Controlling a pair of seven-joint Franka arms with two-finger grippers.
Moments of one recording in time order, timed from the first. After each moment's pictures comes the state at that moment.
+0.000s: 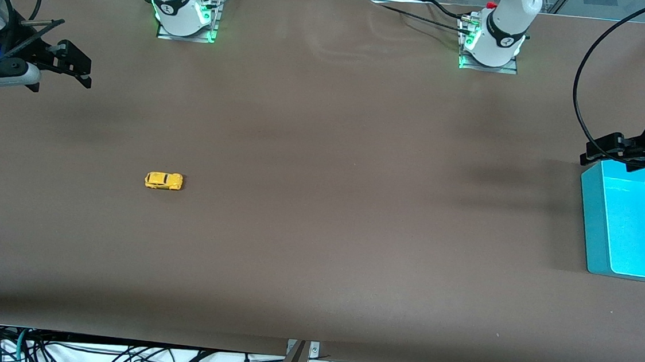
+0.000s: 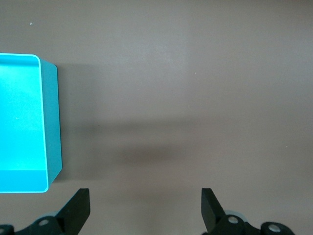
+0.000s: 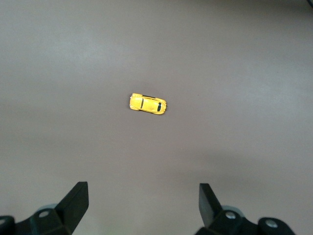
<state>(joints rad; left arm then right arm) -0.04 0.12 0.11 -1.55 -0.08 1.58 0.09 0.10 -0.08 -0.01 -1.73 -0.02 1.66 -0.12</state>
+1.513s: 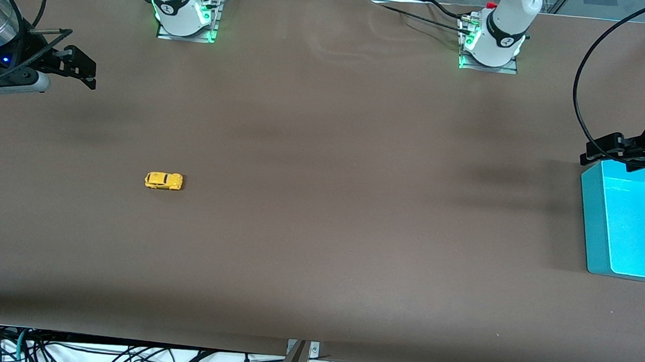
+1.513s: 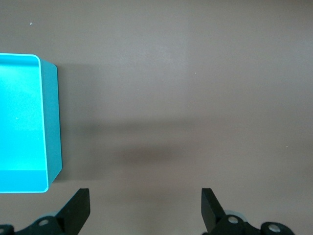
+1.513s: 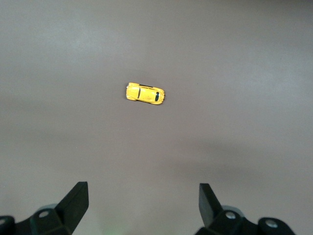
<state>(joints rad) -0.04 0.12 0.11 -1.55 -0.08 1.58 0.09 0.10 -0.08 -0.01 -1.75 -0.04 1.64 -0.10</state>
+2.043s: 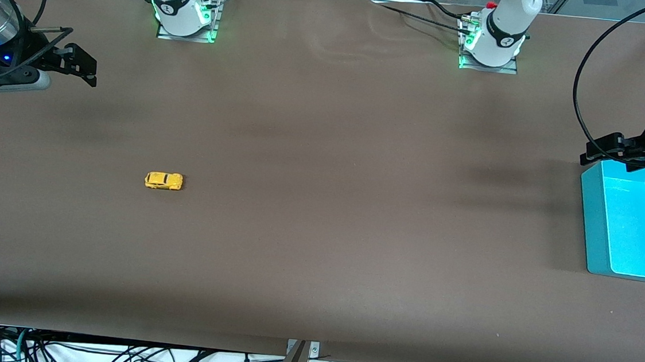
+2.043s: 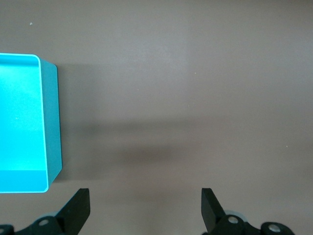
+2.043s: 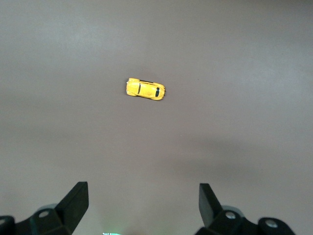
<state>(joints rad) -0.04 0.12 0.11 -1.55 -0.08 1.58 0.09 0.10 -0.08 -0.01 -1.75 -0.04 1.62 -0.11</state>
